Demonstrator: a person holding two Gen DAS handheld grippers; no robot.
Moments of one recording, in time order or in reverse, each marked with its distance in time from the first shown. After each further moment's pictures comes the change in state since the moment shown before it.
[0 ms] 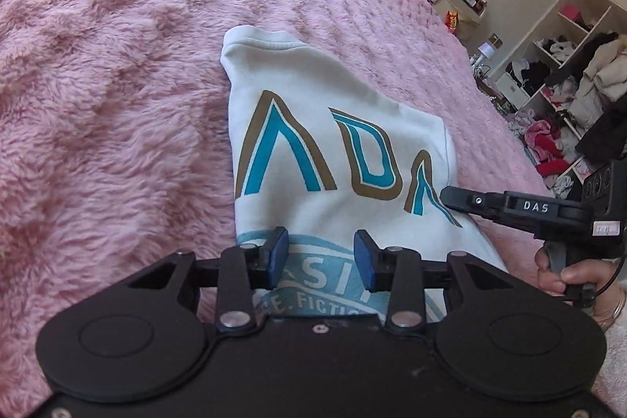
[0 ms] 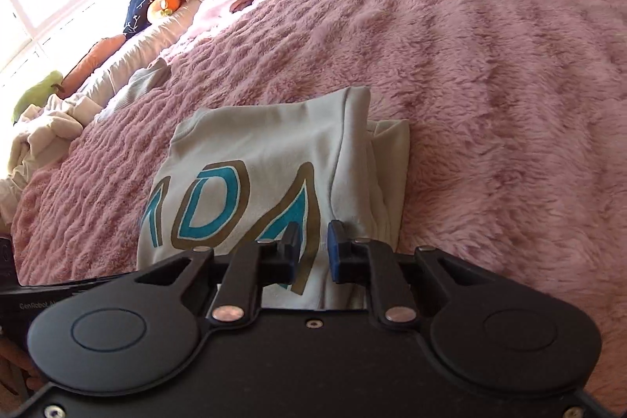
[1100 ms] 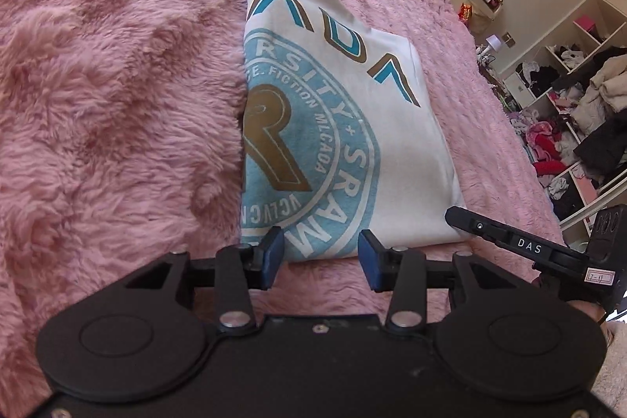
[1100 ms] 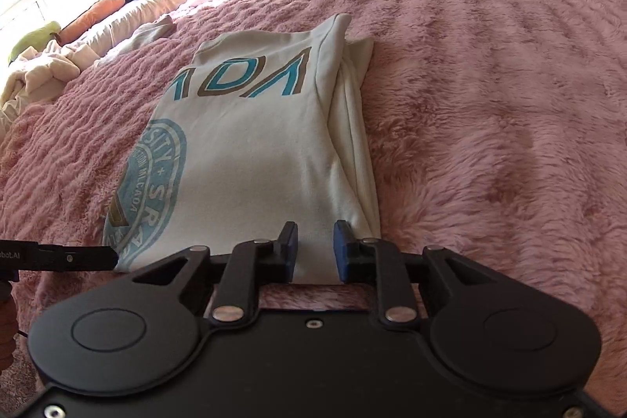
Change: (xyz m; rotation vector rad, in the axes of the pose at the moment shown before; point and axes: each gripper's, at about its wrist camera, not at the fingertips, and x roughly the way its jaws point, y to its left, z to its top) left arm -0.068 -0.033 -0.117 -0.132 0.048 -0.007; right arm -0.096 0.027 -0.125 -0.125 -0.010 -0.125
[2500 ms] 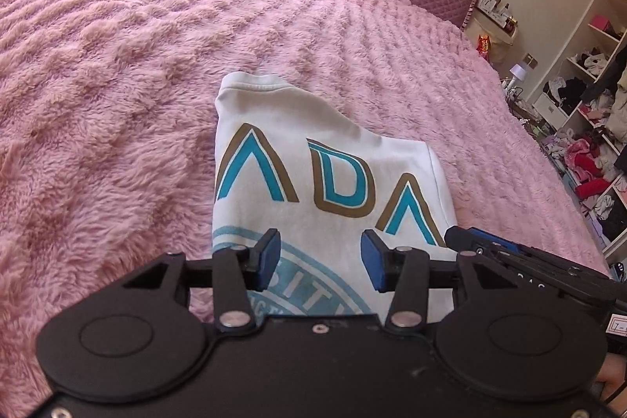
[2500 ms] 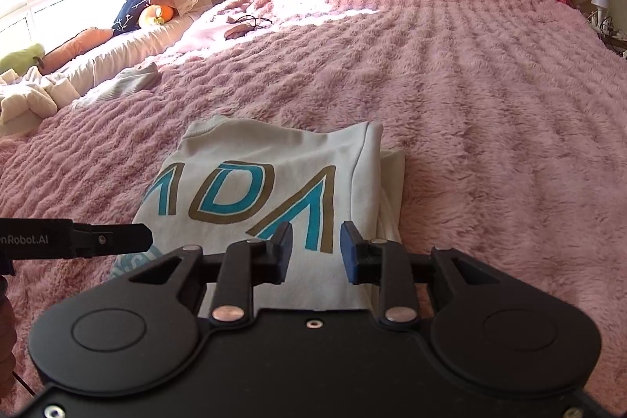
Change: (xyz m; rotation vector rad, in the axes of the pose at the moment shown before) left arm 0.046 -0.039 0.116 0.119 -0.160 0.158; right arm 0.049 0.044 0.085 -0.075 -0.161 -0.101
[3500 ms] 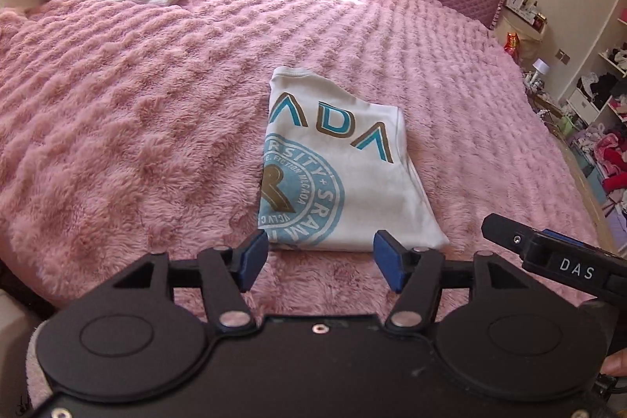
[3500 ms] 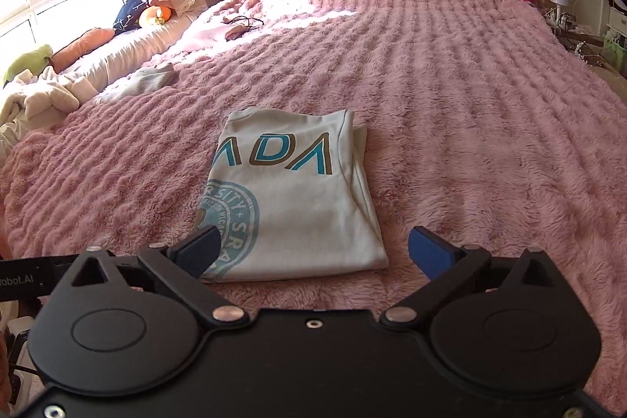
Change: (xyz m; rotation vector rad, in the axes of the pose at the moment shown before) left arm -0.247 -0.096 -0.102 -0.013 0.011 0.153; right arm -0.224 0.037 -0.028 0.024 0.059 -0.060
